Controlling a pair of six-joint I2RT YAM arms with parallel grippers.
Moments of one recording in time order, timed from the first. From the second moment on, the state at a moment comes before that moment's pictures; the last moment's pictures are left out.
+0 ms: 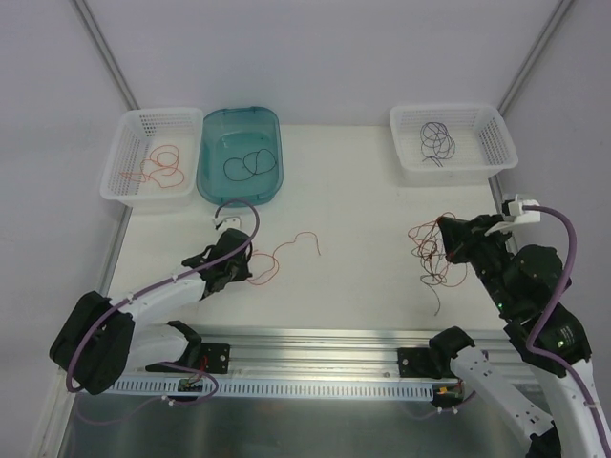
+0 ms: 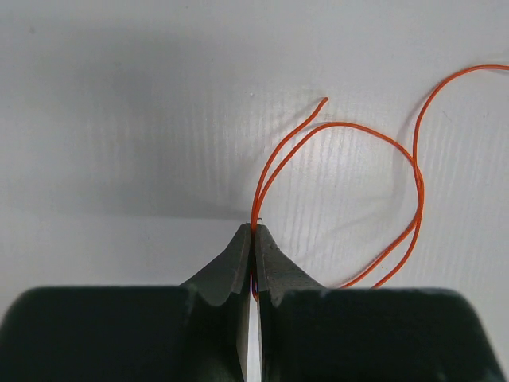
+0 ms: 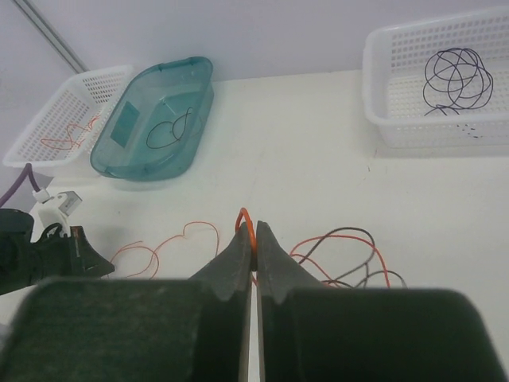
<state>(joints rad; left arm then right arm) -0.57 1.17 0.46 -0.23 -0.29 -0.59 0.50 0.47 1.05 -0.65 0.20 0.30</state>
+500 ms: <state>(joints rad) -0.57 0.89 0.47 -0.24 -0.16 -0.57 0.50 0.76 0.66 -0.58 0.15 0.39</state>
